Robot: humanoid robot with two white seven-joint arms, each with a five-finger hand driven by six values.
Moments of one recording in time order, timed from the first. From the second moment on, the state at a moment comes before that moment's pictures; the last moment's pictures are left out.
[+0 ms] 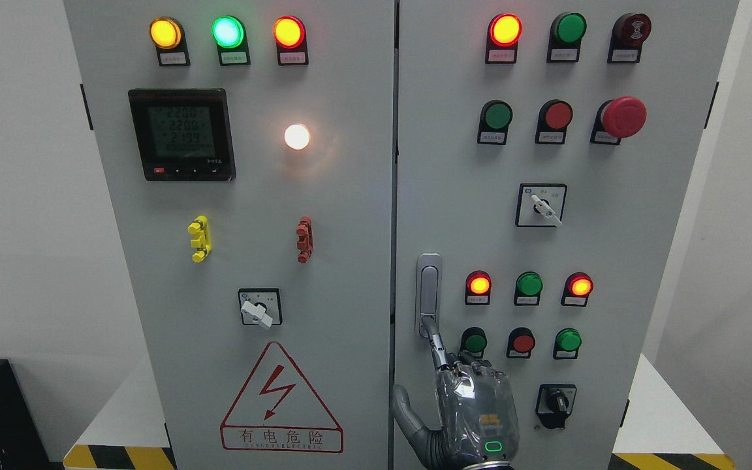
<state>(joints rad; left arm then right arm) 0.05 -0.10 -0.16 -0.05 0.12 -0.03 -0.03 -0.28 0.14 0.34 -1.71 1.39 0.20 -0.13</state>
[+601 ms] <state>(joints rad) 0.05 -0.10 -0.16 -0.05 0.12 -0.03 -0.03 -0.27 0.14 0.34 -1.71 1.39 0.20 -0.13</state>
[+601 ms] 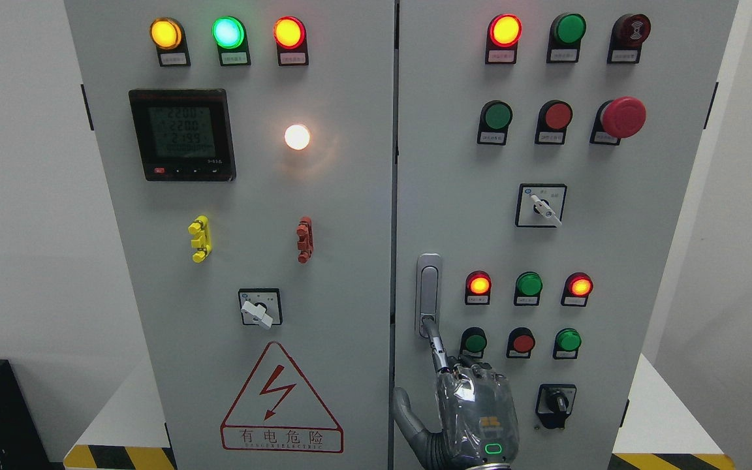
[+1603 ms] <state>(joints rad) 0.05 -0.10 -0.16 -0.05 0.12 -0.03 -0.03 -0.26 0.14 0.33 -1.72 1.39 0.20 -0.11</state>
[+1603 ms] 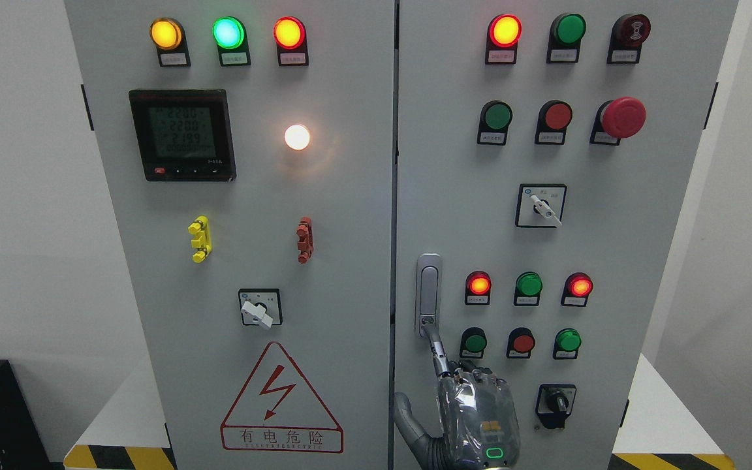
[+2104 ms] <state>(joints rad) 0.05 -0.10 -0.16 -0.05 0.12 -0.03 -0.02 -0.25 0.14 0.33 -1.71 1.39 0.21 -0.11</state>
